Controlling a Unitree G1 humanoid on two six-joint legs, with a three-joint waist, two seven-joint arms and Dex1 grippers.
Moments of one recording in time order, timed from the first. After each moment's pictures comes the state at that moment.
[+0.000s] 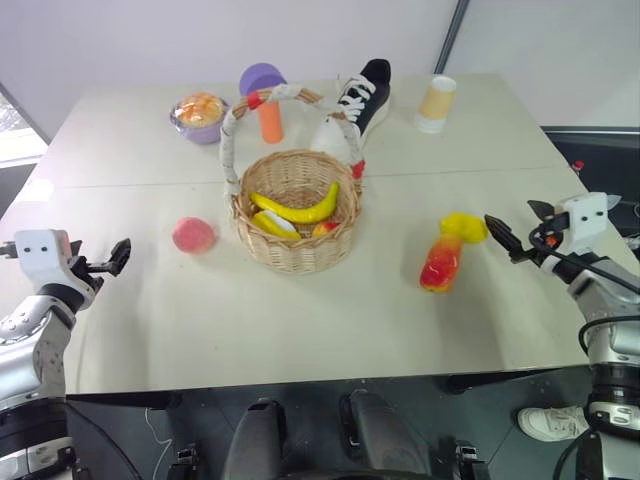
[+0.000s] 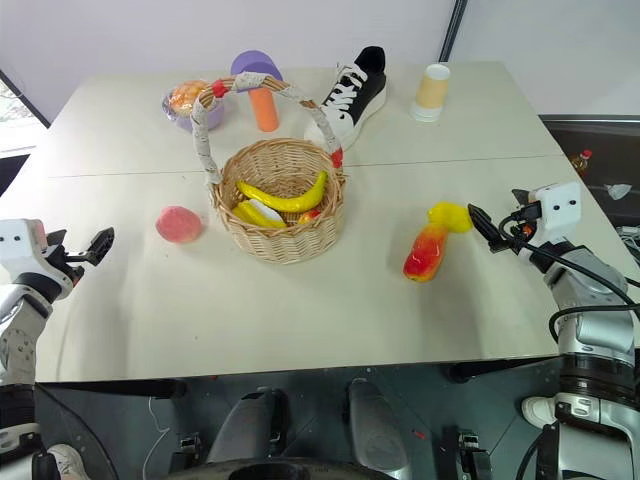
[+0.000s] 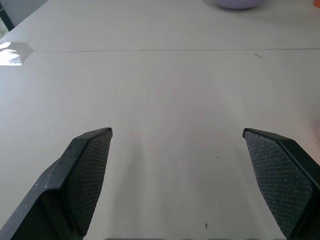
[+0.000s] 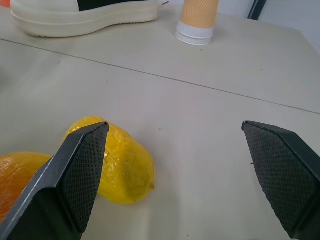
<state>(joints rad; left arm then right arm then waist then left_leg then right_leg) -0.13 0.62 0.51 0.13 -0.42 0.37 -0.37 -0.29 -0.67 -0.36 0.23 0.34 0.18 0.63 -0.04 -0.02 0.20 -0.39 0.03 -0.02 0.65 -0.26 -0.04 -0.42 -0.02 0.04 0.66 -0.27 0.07</state>
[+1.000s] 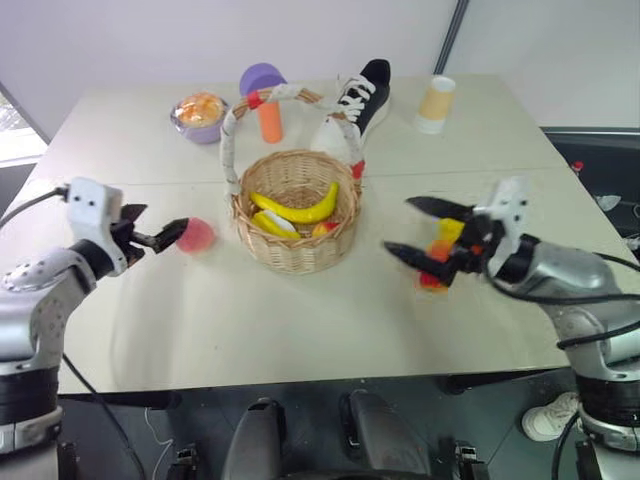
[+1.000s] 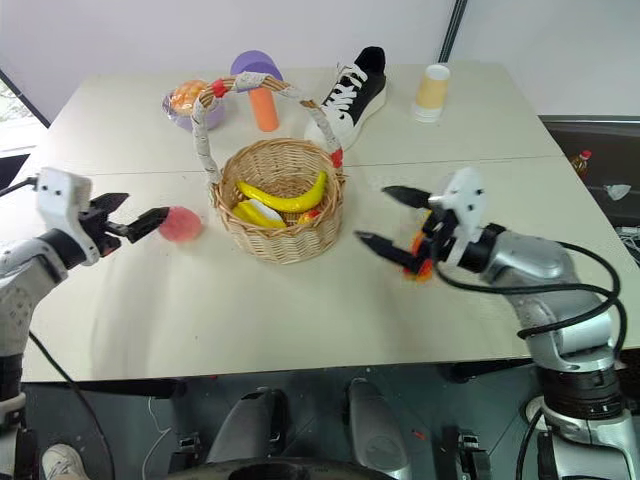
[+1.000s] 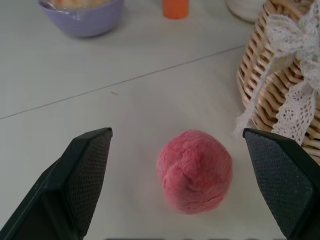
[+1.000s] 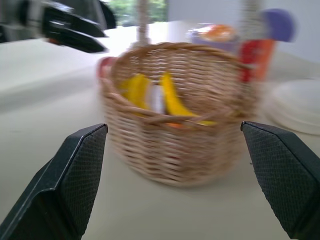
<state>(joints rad) -0.31 0.80 0.27 -0.11 -0.49 0.70 -0.55 -0.29 -0.67 -0.07 -0.46 0.63 0.54 0.82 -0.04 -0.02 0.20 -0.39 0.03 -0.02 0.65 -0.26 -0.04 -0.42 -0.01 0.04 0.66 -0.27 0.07</state>
